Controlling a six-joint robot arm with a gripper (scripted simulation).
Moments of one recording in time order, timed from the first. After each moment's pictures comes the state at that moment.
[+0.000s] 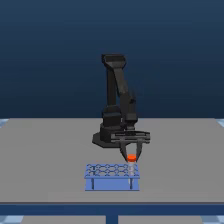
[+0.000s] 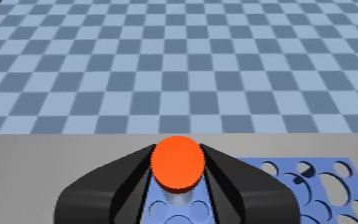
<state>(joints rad) 0.28 -0.08 0.82 0.90 -0.32 -0.72</state>
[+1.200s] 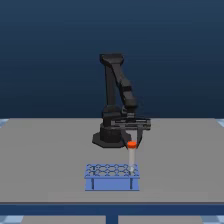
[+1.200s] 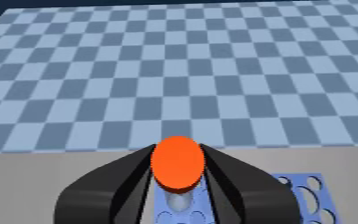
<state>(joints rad) 0.28 -0.21 0.73 1.65 -0.25 -1.48</state>
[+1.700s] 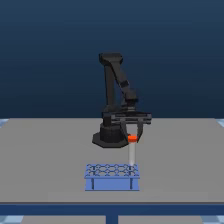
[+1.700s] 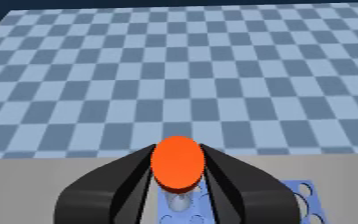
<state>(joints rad) 0.28 -0.25 0.68 1.99 -0.27 -1.84</state>
